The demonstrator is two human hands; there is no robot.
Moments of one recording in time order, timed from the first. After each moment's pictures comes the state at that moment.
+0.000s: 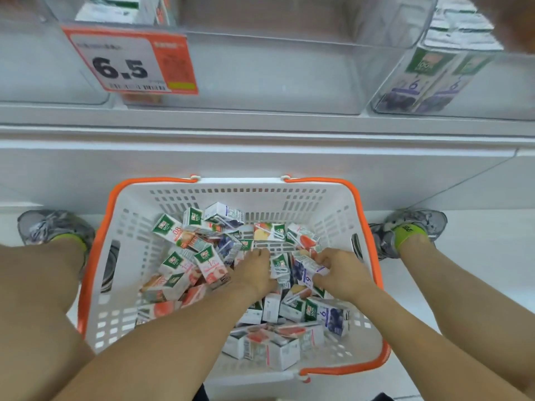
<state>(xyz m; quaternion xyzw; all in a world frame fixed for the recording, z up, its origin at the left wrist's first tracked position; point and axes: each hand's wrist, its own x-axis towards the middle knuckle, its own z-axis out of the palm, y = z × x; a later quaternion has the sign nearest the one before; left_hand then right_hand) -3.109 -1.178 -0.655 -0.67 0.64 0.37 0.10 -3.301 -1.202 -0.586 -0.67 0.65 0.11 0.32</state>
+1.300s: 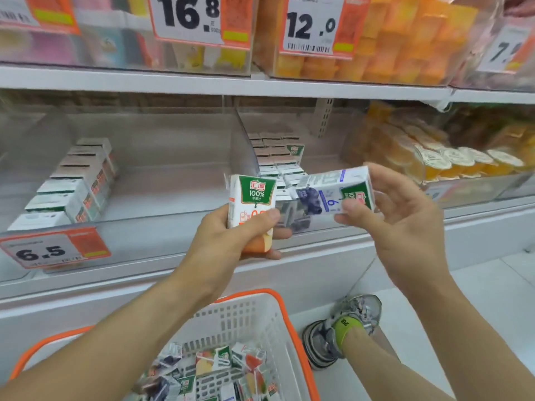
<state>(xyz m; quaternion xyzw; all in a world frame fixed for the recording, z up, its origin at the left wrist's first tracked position) -3.166 -1.277 -0.327 -0.38 0.43 0.64 -0.51 -3.383 -1.265 -0.311 -0.54 0.46 -0.63 0.31</state>
